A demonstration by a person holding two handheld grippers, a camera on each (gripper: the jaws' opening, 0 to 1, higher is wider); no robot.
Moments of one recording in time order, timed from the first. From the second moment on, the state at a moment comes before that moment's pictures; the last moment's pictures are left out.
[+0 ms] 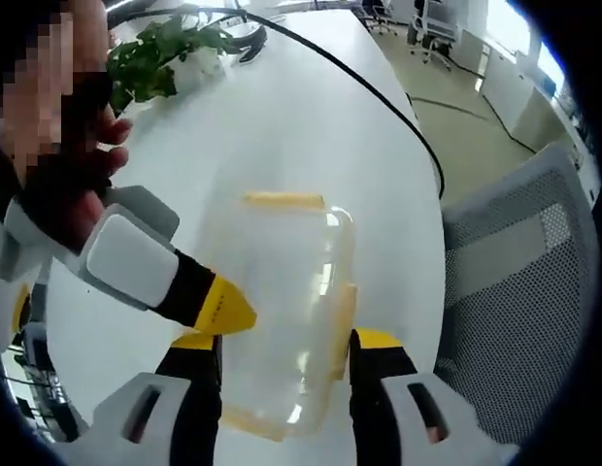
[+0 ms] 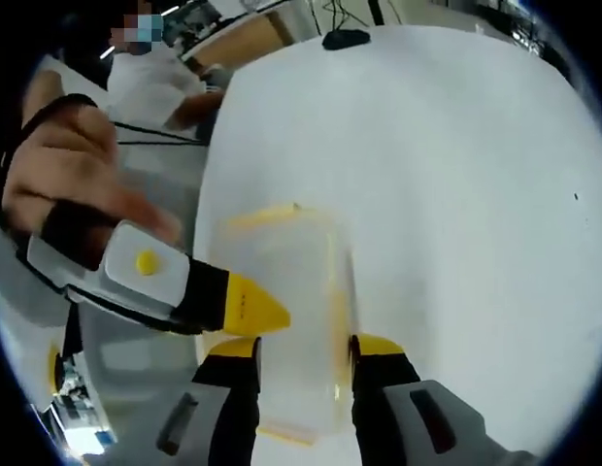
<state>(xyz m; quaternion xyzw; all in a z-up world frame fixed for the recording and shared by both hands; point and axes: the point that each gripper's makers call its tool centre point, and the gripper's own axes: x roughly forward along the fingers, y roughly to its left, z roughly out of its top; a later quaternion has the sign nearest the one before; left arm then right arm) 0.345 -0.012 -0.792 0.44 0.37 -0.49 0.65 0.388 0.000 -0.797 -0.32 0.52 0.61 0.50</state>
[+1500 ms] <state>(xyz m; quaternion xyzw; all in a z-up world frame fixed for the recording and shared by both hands) 0.343 -0.003 -0.795 0.42 0.39 -0.53 0.62 0.368 -0.013 -0.788 -0.31 0.45 0.62 0.56</state>
